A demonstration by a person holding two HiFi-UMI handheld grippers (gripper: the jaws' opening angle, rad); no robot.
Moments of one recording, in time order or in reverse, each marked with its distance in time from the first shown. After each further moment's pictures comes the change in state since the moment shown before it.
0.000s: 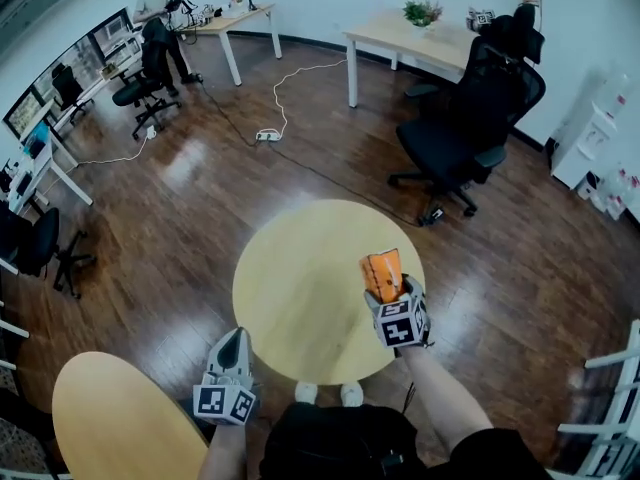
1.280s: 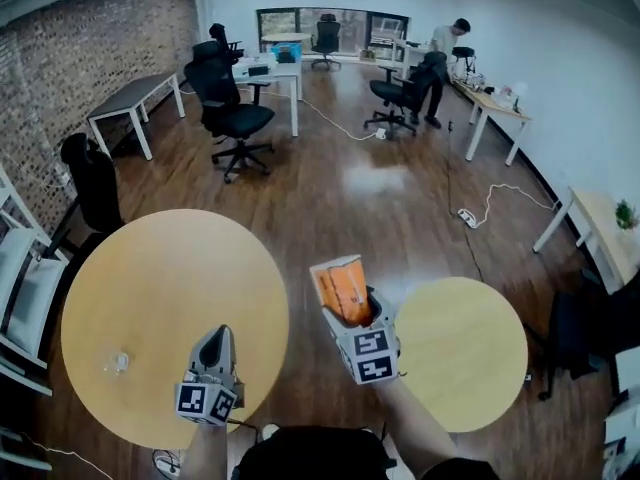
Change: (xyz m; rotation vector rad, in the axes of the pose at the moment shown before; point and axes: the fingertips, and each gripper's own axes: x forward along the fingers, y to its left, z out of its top) left arm -0.427 0.146 0.065 0.013 -0.358 0.846; right arm -0.198 0.523 0.121 -0.534 -0.471 0.864
